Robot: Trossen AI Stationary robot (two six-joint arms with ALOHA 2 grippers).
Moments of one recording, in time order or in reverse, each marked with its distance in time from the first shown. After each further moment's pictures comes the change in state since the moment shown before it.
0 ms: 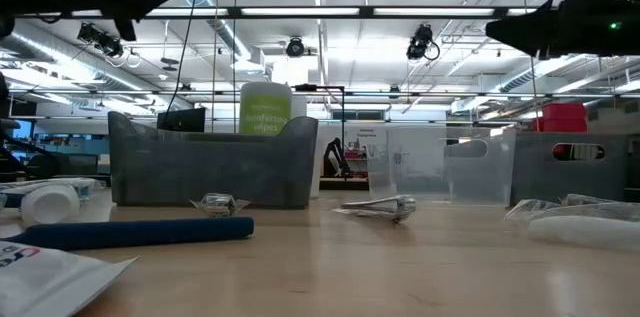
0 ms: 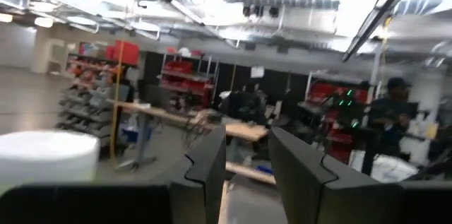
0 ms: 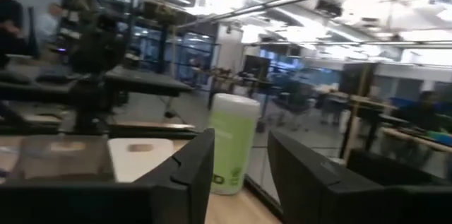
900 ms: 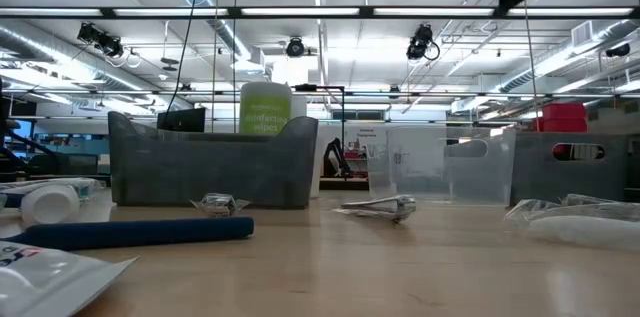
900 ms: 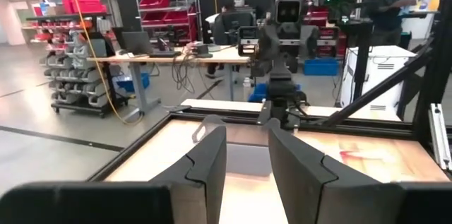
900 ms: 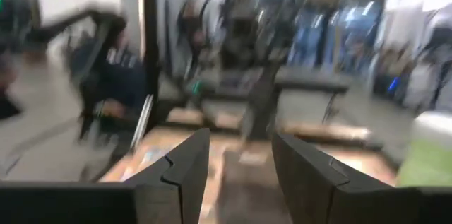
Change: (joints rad) left arm -0.301 0.612 0.474 -0.248 -0.254 0.040; right arm 0.210 0.423 0.385 -0.211 -0.383 0.236
